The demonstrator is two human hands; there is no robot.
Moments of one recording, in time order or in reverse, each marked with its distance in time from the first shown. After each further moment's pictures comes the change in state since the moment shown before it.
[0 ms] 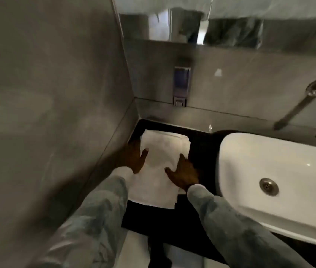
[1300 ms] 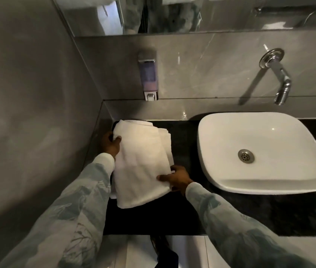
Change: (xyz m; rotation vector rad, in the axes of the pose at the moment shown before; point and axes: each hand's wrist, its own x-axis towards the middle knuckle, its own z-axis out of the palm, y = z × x) left_hand 0.068 0.003 -0.018 -0.725 0.061 -0.324; right_hand -0.028 0.025 0.022 0.940 -0.132 0.476
